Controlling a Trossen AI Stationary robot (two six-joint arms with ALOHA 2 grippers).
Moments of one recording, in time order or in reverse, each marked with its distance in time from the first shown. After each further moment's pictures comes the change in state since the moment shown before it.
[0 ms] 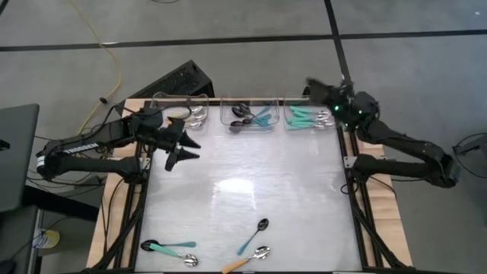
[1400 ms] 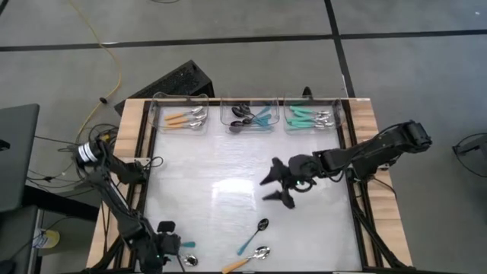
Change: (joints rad) left arm -1.333 0.801 0.000 0.118 -0.481 -0.854; right arm 0.817 0.528 0.166 -0.273 -0.417 -0.351
